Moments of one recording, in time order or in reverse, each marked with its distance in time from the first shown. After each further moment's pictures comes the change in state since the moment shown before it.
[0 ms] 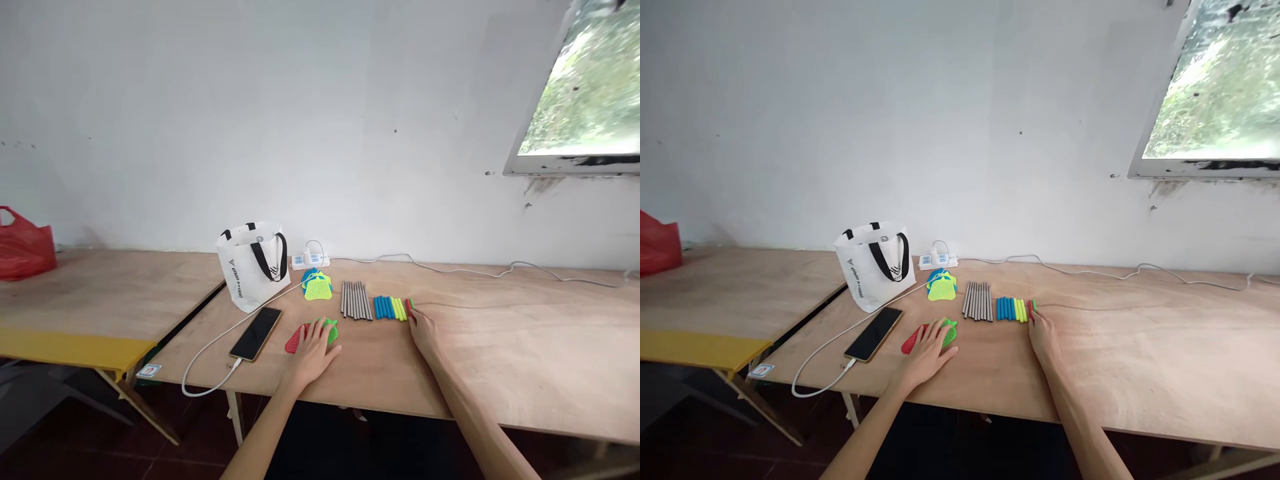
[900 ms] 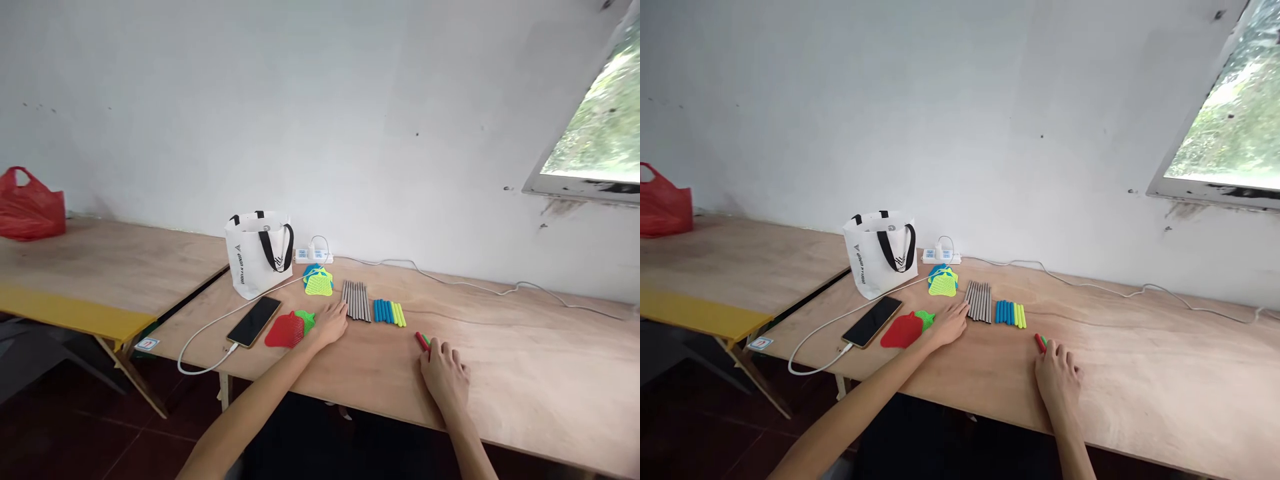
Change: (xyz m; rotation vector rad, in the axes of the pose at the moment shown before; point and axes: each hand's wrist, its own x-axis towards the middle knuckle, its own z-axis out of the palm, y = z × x) left_hand 0.092 0.019 0.015 0.137 -0.099 0.119; right_hand -0.086 -0.031 -0.057 -0.600 0.042 0.111
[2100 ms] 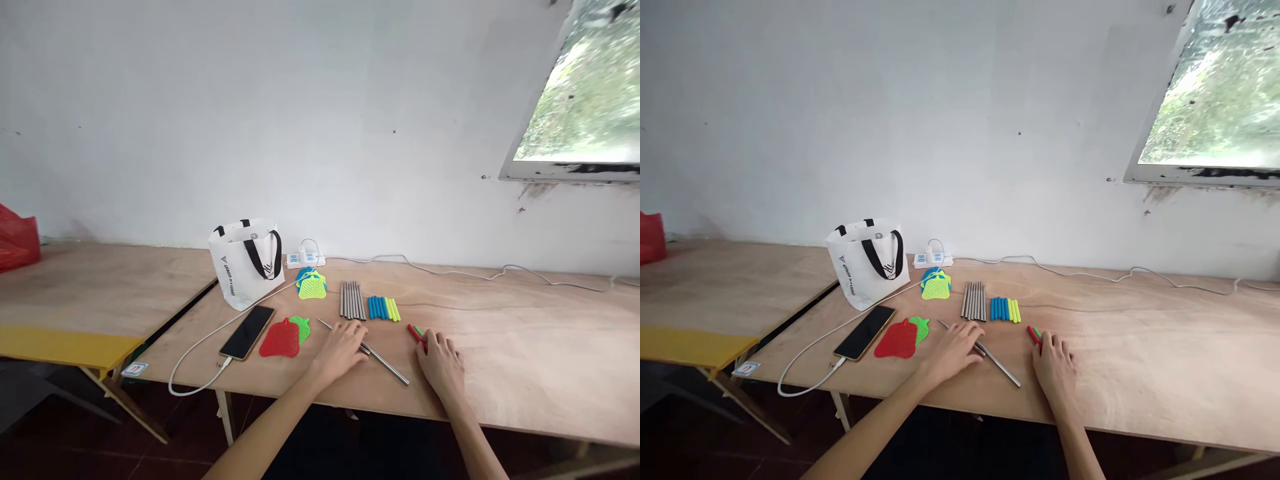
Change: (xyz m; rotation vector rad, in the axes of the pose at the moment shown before) left_hand -0.047 0.055 -0.026 -0.137 0.053 0.187; right_hand 0.004 0.005 0.007 0.144 -0.008 0.010
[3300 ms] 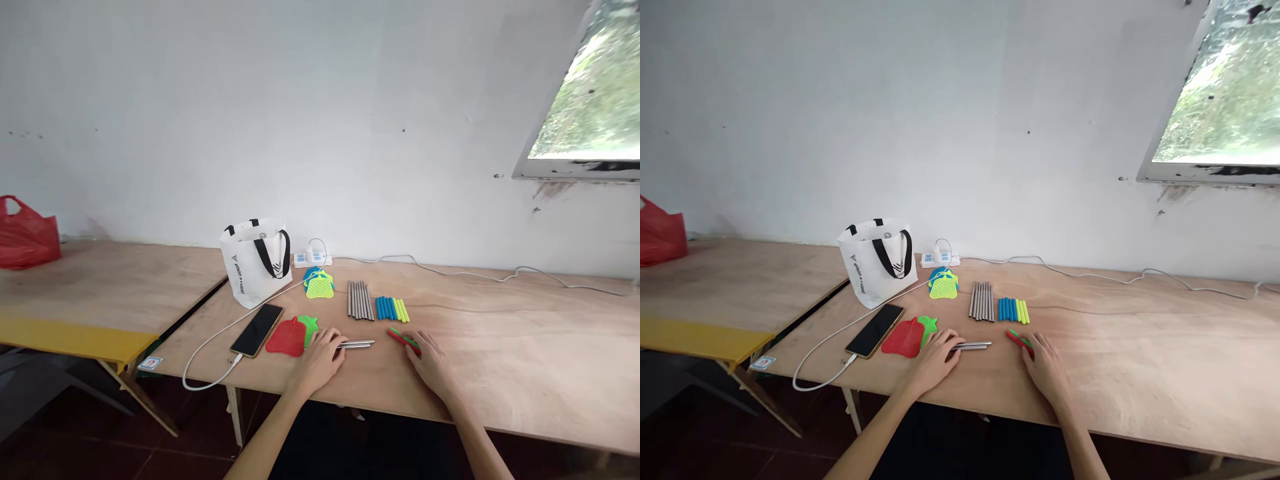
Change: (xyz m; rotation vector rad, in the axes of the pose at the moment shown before) left_hand -0.057 -0.034 0.009 -0.125 0.174 -0.183; right_hand 0.003 -0.016 0.009 0.541 -0.127 -0.308
